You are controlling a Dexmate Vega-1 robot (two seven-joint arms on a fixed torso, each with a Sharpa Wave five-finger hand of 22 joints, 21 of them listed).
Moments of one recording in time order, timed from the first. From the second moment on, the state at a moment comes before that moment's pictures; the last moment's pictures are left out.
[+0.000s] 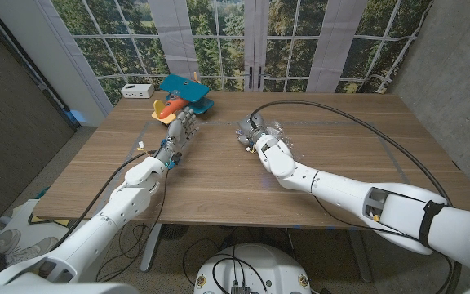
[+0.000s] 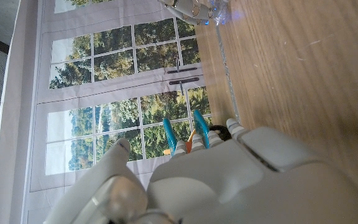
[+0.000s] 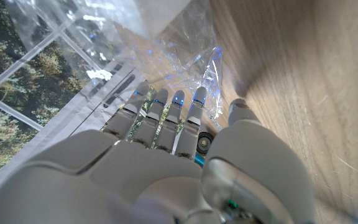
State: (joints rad) left arm 0.92 0.56 0.35 -1.36 -0.76 -0.27 -0.17; left_hand 0.09 0.10 0.42 0.08 0.21 -0.17 -0.08 0.18 0.17 -0.17 0.01 0.19 0.18 -0.17 0.05 0.18 0.17 -0.17 0.14 0.23 0.19; right arm -0.37 -0.29 -1.21 -1.23 -1.14 -0.55 0.05; right_hand 0.68 0.12 0.24 -0.05 0.21 0.73 -0.12 0.25 0.21 0.55 -0.07 0.23 0.27 0.45 -0.05 0.24 0.36 0.37 0.05 0.26 0.19
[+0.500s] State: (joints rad) left arm 0.91 0.56 0.35 -1.34 -0.76 -0.27 -0.18; left_hand 0.09 0.10 0.42 0.08 0.21 -0.17 -0.08 0.18 0.17 -0.17 0.01 0.19 0.18 -0.17 0.05 0.18 0.17 -0.17 0.14 0.23 0.19; right arm -0.34 -0.27 -1.26 -1.16 -1.09 -0.58 -0.03; right_hand 0.92 0.14 0.29 -0.17 0.22 0.97 -0.10 0.34 0.21 0.67 -0.11 0.25 0.27 0.52 -0.05 0.30 0.37 0.40 0.03 0.26 0.19
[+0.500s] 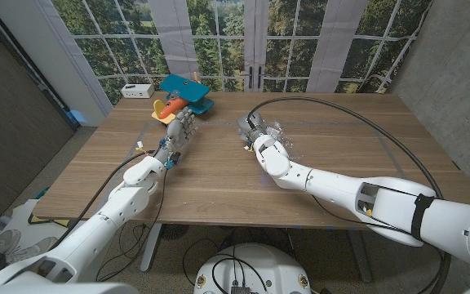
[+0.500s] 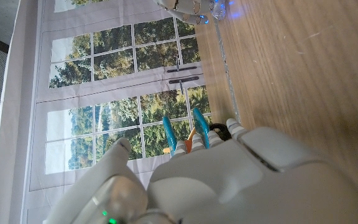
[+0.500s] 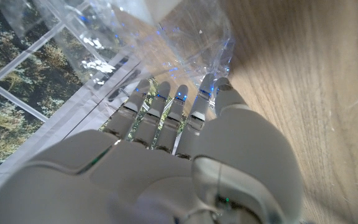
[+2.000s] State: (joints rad) left arm 0.80 0.50 0.38 -1.19 -0.75 -0.27 -0.27; left_hand 0.10 0.11 0.43 0.08 0.21 -0.17 -0.08 0.18 0.17 -0.18 0.02 0.19 0.18 -0.17 0.06 0.18 0.17 -0.17 0.14 0.22 0.19; right arm -0.50 -0.31 -1.16 -1.29 -0.94 -0.90 -0.49; right_hand 0.98 0.14 0.34 -0.16 0.19 1.06 -0.02 0.45 0.25 0.79 -0.09 0.29 0.29 0.65 -0.06 0.31 0.34 0.40 0.06 0.27 0.19
